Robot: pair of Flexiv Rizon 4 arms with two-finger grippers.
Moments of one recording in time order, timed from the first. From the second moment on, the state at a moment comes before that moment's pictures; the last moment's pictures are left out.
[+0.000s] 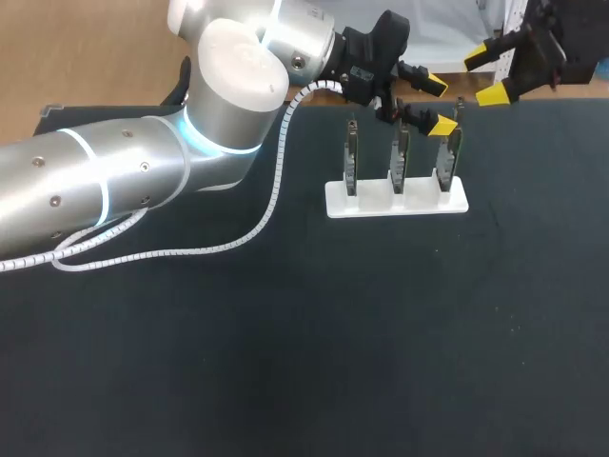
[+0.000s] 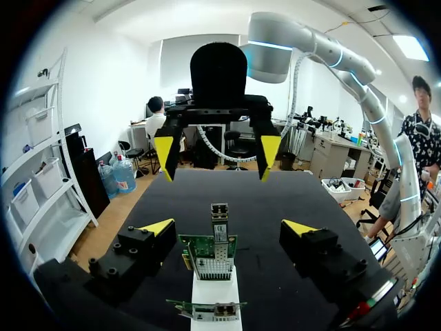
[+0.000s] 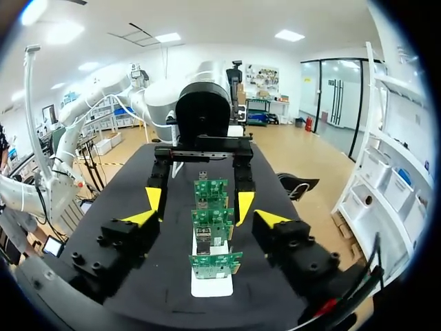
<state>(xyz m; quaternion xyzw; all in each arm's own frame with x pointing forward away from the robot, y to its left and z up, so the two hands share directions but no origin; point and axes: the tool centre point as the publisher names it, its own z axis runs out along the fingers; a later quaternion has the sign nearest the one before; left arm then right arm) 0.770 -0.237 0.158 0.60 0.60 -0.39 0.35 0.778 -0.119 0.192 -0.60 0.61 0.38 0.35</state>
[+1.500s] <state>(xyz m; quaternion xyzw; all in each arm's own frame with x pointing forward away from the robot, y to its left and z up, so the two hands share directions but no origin) 0.770 -0.237 0.158 0.60 0.60 -0.39 0.35 0.775 -0.101 0.180 -0.62 0.61 0.38 0.33</state>
